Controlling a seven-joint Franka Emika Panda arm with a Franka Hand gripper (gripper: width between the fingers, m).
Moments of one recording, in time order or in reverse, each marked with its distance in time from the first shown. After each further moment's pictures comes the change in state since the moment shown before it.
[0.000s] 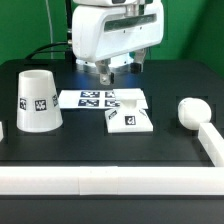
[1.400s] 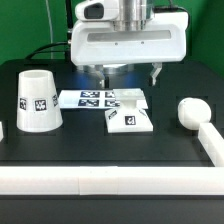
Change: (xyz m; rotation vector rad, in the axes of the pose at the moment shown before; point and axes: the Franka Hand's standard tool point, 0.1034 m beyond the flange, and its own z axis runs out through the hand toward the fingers) arm -0.014 -0.038 0.028 0.032 0.020 0.776
